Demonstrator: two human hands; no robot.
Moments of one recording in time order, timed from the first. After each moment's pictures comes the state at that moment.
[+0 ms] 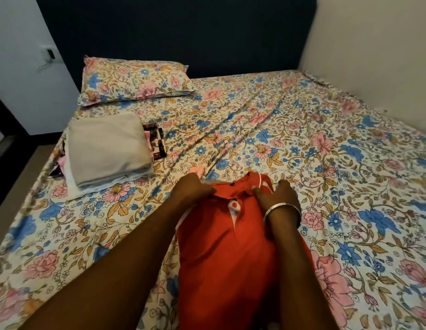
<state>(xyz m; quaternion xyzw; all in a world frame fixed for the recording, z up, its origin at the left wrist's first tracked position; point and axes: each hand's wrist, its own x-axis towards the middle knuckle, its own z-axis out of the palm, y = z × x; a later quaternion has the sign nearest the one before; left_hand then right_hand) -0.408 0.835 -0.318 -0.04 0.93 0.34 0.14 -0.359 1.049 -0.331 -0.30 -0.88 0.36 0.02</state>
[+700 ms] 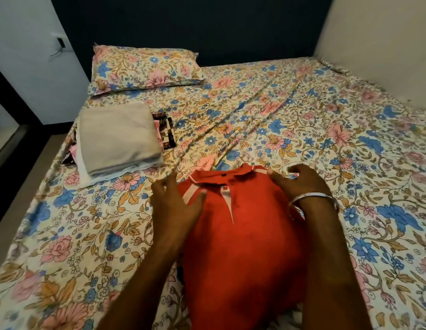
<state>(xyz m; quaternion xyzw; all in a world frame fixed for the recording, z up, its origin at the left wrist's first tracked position) -0.311 0.800 -0.326 -0.14 0.92 0.36 -0.07 -0.345 1.064 -0.295 -0.22 -0.91 0.35 -0.01</state>
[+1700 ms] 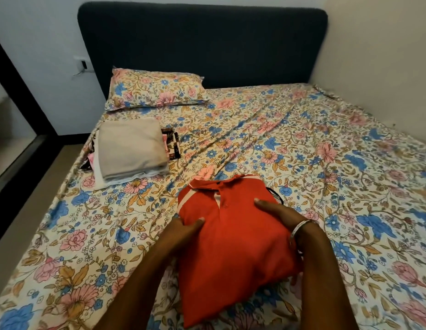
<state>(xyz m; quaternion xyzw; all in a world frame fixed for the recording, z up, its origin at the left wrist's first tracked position) -0.261 0.802 -0.313 -0.19 0.77 0.58 0.17 -0.295 1.063 -0.302 -0.19 -0.65 0.70 -0.23</state>
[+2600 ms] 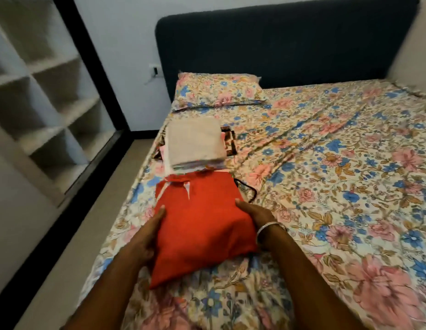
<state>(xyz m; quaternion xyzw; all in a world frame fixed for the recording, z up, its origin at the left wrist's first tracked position) -0.197 0.614 -0.339 -0.37 0.54 0.75 0.08 -0.303 0.880 -0.361 -0.12 -0.68 0.68 -0.25</state>
